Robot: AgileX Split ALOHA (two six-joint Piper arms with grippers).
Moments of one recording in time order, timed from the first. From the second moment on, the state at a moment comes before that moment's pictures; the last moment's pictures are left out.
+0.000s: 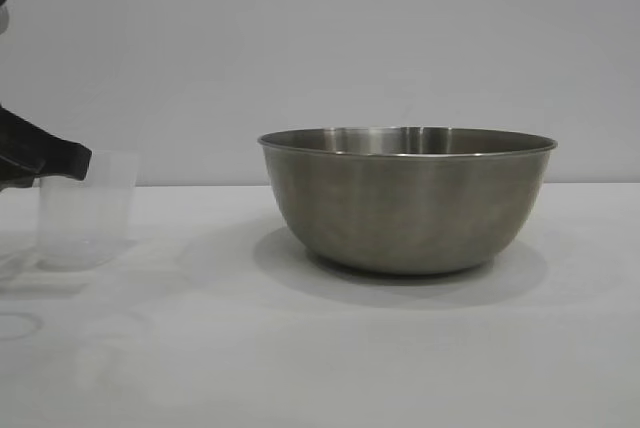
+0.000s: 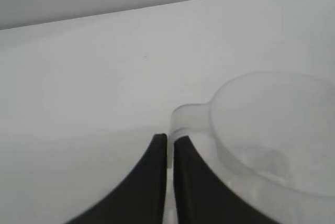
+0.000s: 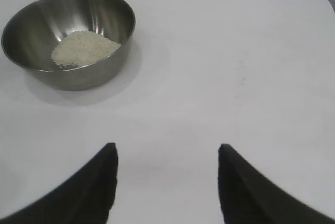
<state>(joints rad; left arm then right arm) -0.44 1.98 -0.44 -0.48 -1.14 0.16 0.23 -0.02 -0.49 -0.01 1.14 0.02</state>
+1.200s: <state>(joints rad) -0.44 1.14 -0.26 -0.36 -0.79 0.16 0.23 -0.02 -0.49 -0.01 1.14 0.02</state>
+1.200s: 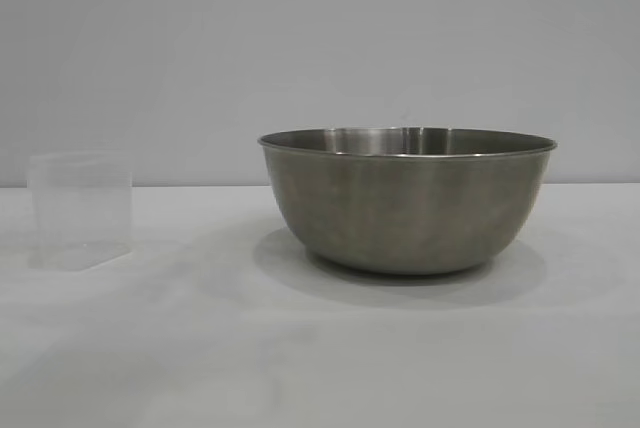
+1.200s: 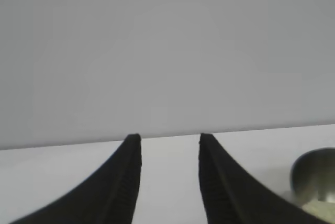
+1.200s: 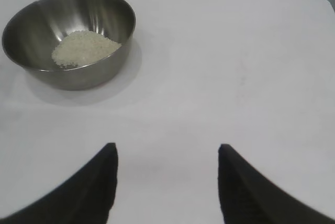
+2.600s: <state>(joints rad) -0.44 0.42 -0.54 0.40 0.72 -0.19 0.23 -0.02 -0.49 -0.01 1.14 0.02</state>
